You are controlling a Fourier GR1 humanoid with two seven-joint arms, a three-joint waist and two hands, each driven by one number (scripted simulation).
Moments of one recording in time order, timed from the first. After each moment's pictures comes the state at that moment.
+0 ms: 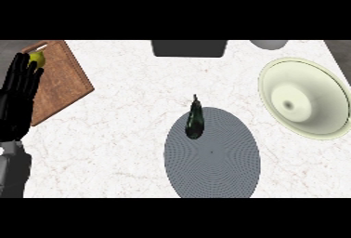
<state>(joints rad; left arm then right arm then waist) -0.25 0.30 0.24 -1.49 0.14 -0.01 -0.01 -0.35 -0.77 -0.33 -1.52 0.26 0.46 0.32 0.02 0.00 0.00</state>
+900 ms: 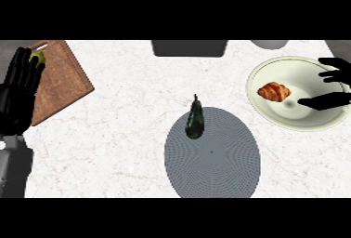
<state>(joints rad) -0.29 0.30 0.24 -1.47 0.13 0.00 0.00 -0.54 -0.50 -0.26 -0.96 0.45 0.09 0.17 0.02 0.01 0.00</state>
